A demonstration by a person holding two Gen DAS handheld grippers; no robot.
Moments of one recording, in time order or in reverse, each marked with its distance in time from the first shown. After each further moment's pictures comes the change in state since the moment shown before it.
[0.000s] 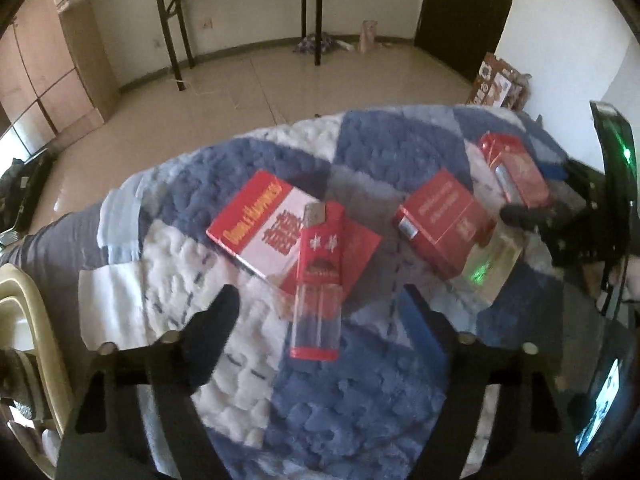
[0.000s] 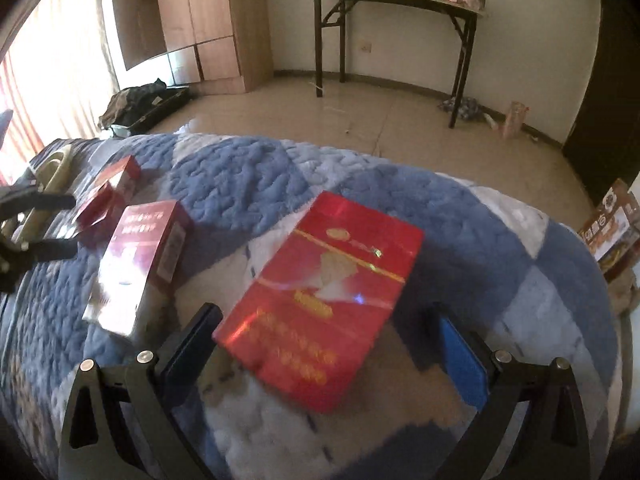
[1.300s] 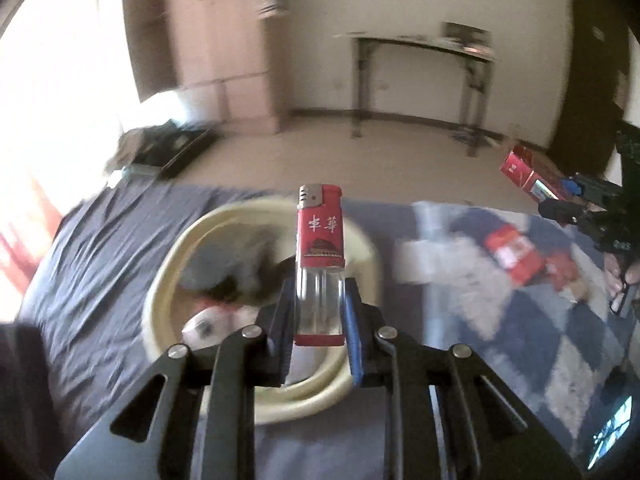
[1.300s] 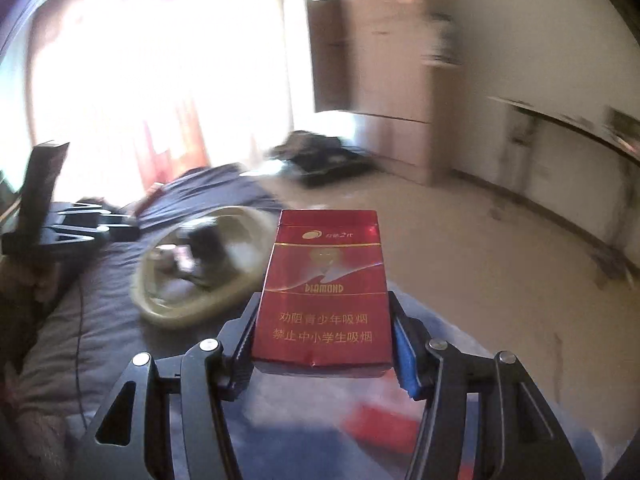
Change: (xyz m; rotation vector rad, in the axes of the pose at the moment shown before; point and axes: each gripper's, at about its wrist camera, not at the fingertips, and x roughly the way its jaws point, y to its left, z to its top) left arm -0.208 0.182 -0.148 -0.420 -0.259 0.409; right arm -0.066 0.211 0.110 -0.432 -0.280 0.529
